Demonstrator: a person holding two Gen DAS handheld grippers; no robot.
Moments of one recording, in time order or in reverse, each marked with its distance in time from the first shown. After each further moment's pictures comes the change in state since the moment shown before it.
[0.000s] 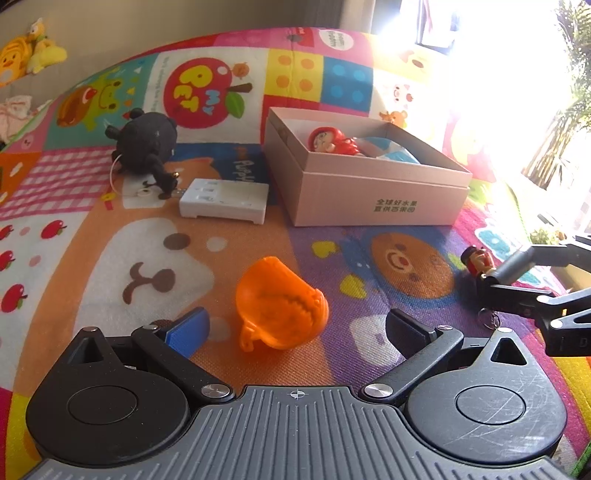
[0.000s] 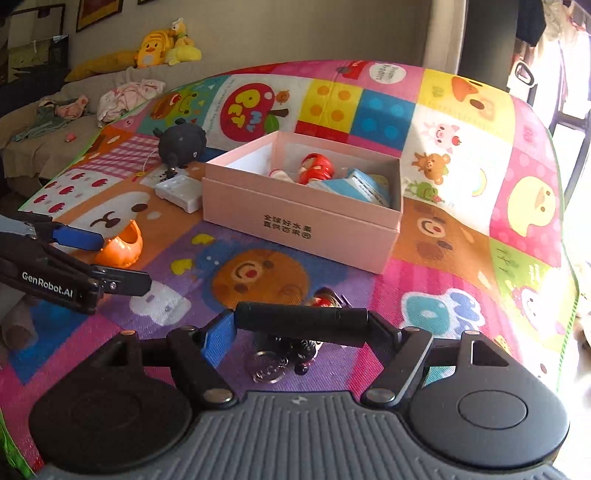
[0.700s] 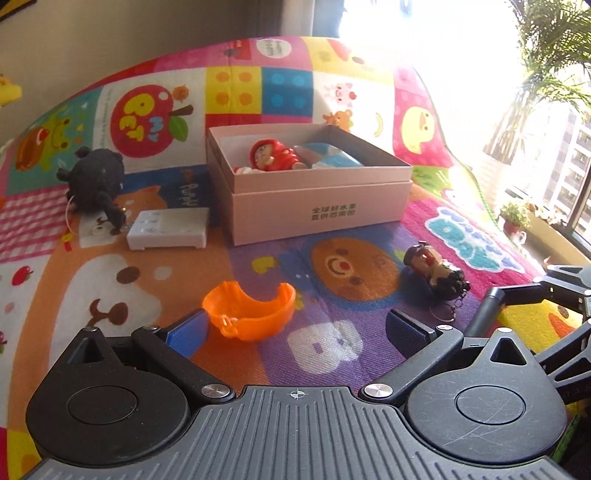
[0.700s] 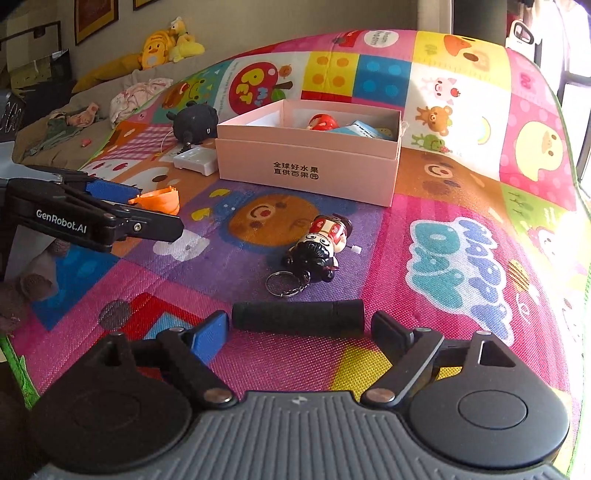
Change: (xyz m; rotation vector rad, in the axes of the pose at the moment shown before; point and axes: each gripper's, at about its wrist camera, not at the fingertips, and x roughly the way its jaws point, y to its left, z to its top) left arm -0.006 -0.028 0.009 0.128 -0.023 -0.066; right arm -0.010 -0.010 -0.043 0.071 0.045 0.113
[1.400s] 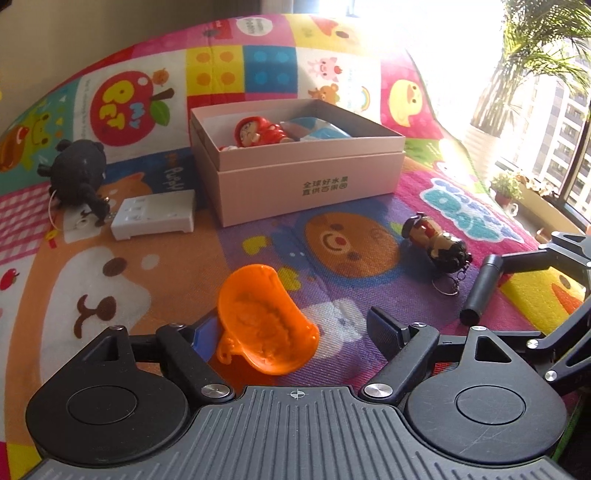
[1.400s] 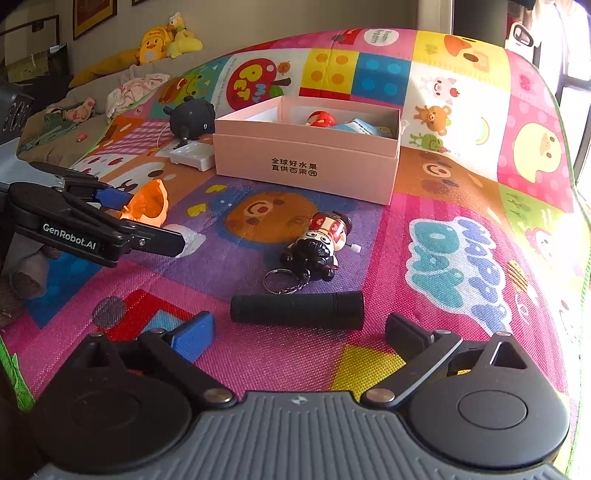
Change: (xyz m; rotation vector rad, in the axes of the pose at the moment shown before) left arm 0.008 -0.002 -0.005 0.066 0.074 -0.074; right arm 0.004 0.002 0.000 -0.007 0.009 -0.022
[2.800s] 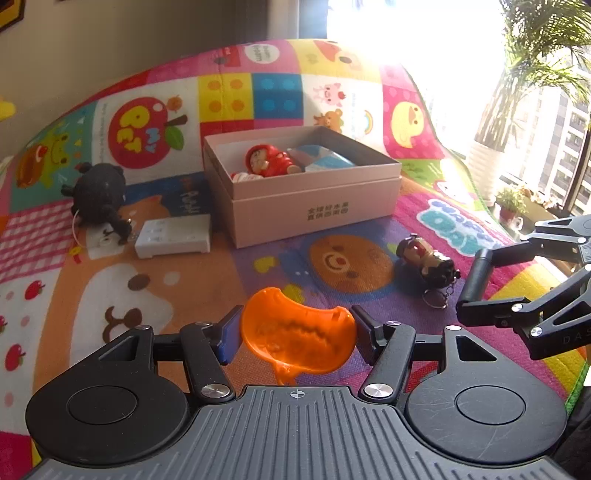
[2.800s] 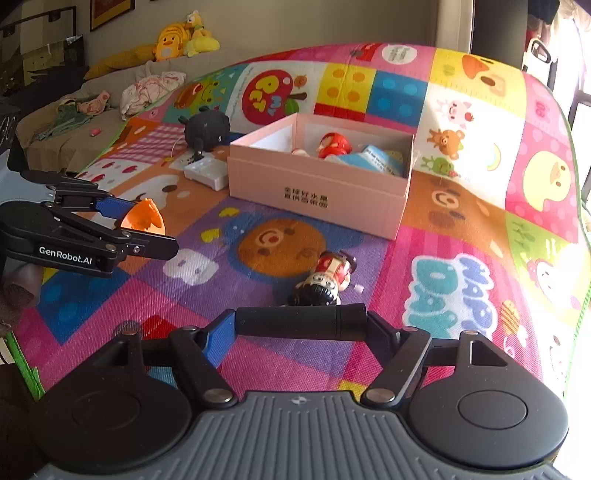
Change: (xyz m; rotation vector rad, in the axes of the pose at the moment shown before) left arm -0.031 -0.003 0.008 0.006 -0.081 0.041; right arm -0.023 -0.002 0.039 -0.065 -0.020 0.026
